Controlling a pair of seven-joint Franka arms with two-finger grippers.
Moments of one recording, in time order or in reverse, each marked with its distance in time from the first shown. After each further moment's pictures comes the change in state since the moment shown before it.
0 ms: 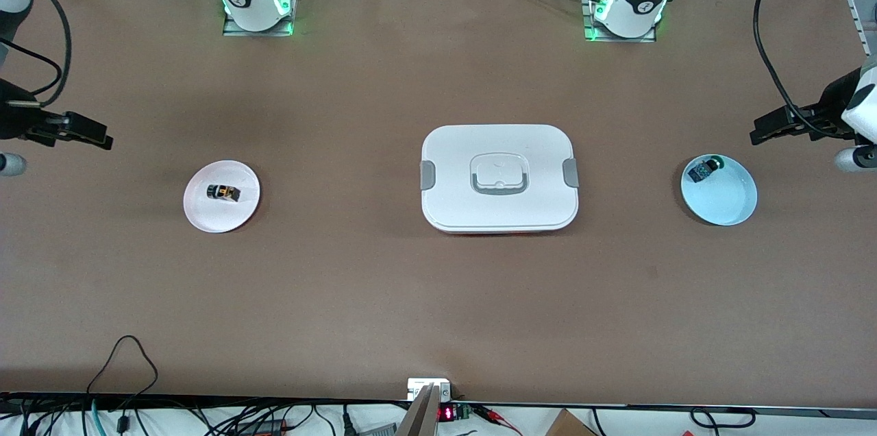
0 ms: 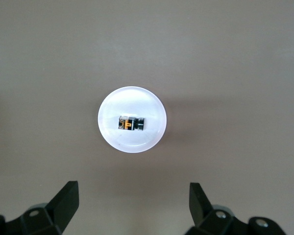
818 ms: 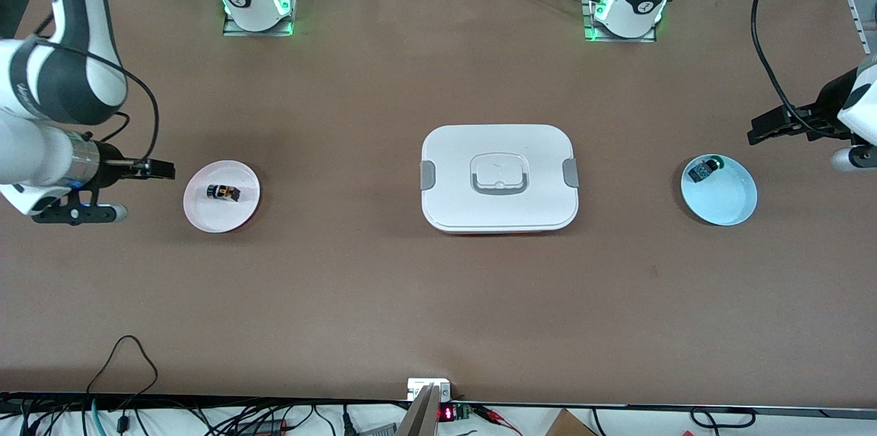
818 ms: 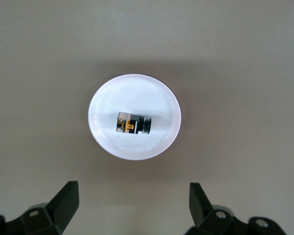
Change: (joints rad) left arm -0.003 0.000 -0.002 0.000 0.000 0.000 0.000; right arm 0.036 0.179 -0.002 -0.100 -0.016 0.132 0.001
